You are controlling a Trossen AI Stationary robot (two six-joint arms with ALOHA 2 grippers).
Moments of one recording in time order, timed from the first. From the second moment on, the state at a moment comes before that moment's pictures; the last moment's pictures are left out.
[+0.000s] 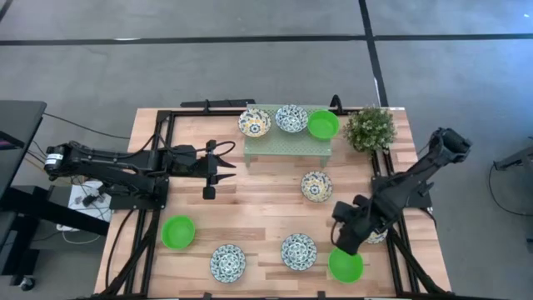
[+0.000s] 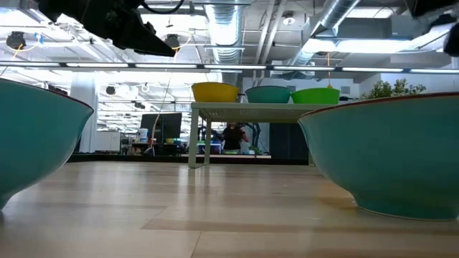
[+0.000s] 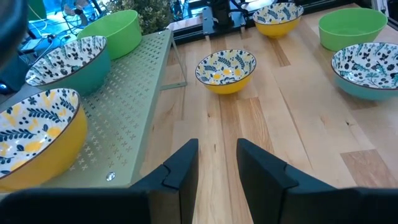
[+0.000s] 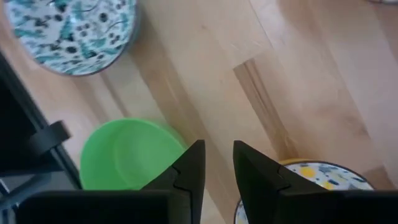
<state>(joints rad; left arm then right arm) -0.02 0.94 0.59 -0.05 -0.11 0.28 0.70 1.34 0.99 -0.99 0.10 1.21</state>
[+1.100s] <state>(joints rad) -0.02 0.94 0.59 -0.03 -0.11 0.23 0.73 1.58 0.92 -0.77 -0.18 1.09</state>
